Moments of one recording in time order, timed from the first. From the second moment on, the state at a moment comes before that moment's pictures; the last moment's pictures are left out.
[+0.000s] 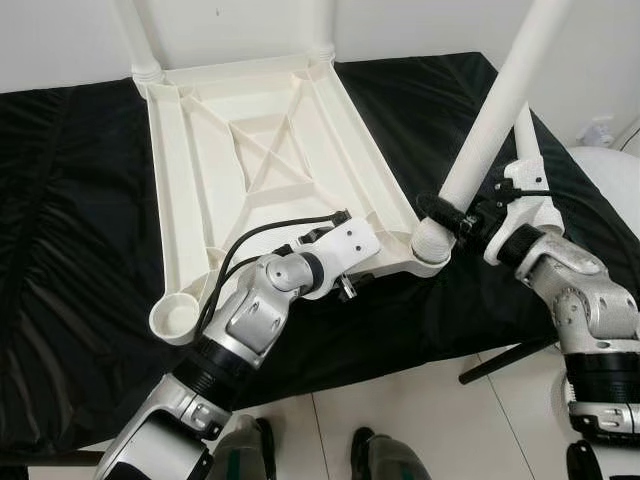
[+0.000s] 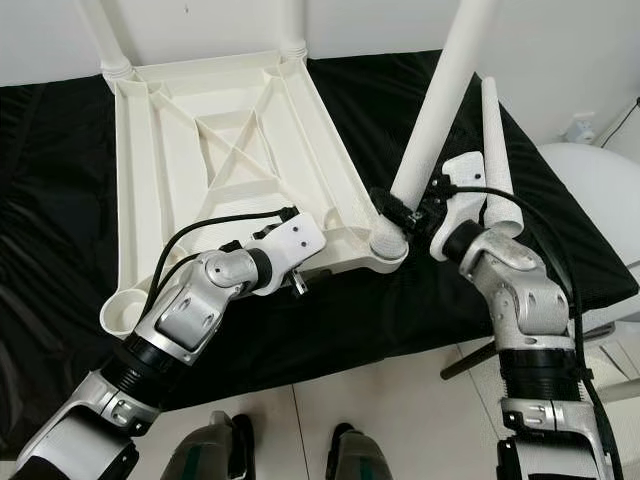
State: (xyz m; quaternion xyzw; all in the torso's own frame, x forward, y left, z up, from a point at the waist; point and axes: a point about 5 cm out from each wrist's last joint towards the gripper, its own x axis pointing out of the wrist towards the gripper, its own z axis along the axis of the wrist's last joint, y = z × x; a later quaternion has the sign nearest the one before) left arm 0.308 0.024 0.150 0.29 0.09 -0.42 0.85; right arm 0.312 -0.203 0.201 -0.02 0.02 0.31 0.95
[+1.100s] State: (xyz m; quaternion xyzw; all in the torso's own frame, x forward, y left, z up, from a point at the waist) left arm 0.310 0.027 0.148 0.29 0.10 -0.42 0.86; right arm 0.314 -0.190 0.179 -0.04 -0.03 0.29 0.96
